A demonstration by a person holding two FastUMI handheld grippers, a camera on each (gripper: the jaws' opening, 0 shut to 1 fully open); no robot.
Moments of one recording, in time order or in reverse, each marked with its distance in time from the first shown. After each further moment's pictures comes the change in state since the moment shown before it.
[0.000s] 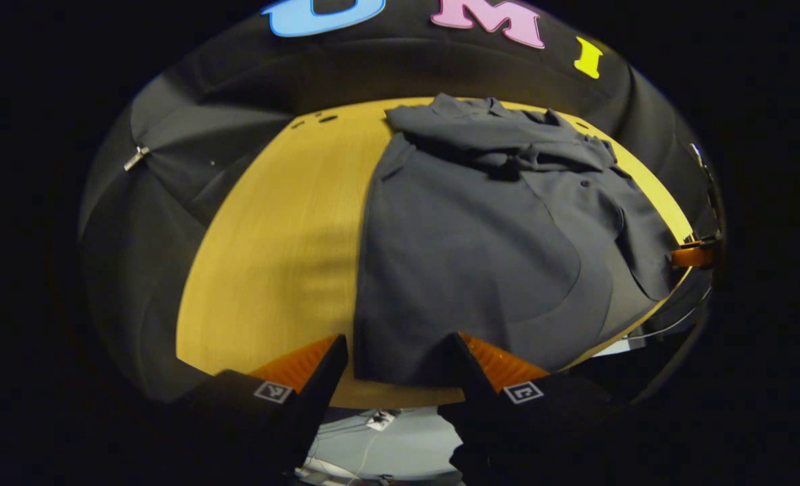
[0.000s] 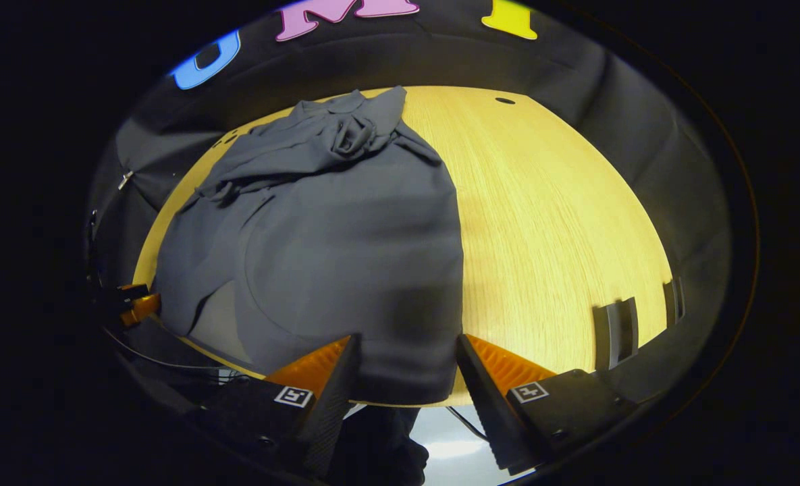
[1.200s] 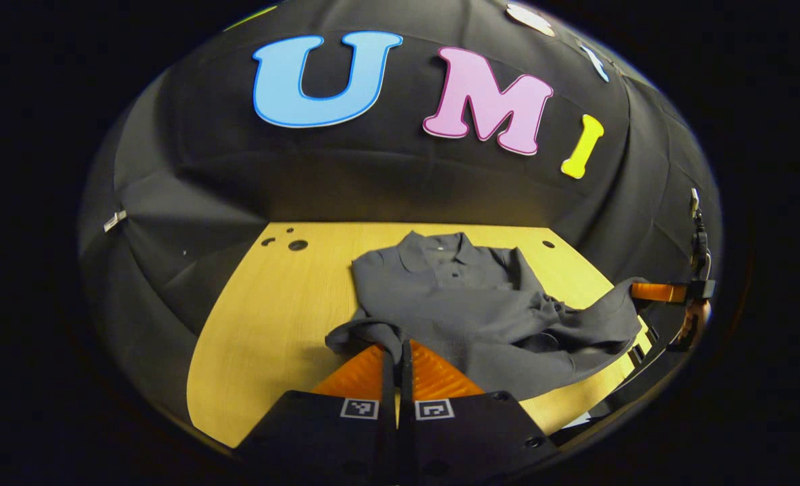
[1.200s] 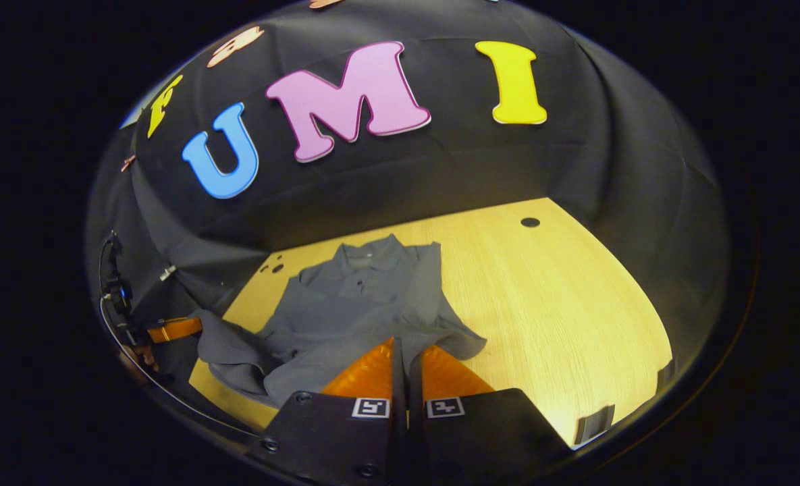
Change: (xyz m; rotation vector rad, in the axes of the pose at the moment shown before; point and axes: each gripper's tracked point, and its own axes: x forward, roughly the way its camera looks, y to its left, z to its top) left arm -0.059 -0.028 0.254 -0.072 -0.403 -0.154; right arm -0.094 0.026 0.249 0.142 -0.521 0.211
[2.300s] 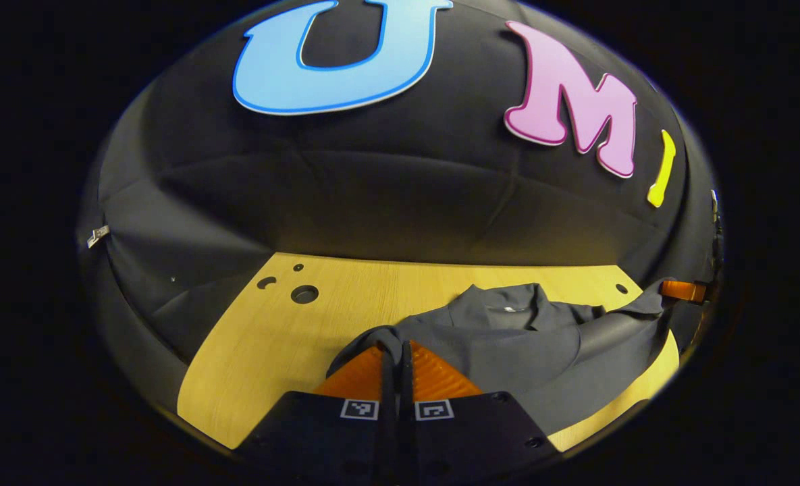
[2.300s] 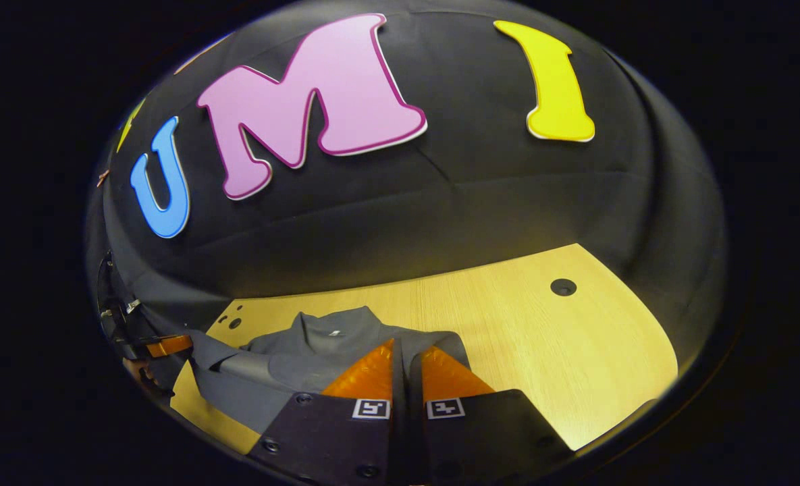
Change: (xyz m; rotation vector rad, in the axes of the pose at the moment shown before) left arm 0.216 0.060 0.076 -0.061 -0.061 0.158; right arm 0.225 -0.035 0.089 -0.030 -0.084 -0.049
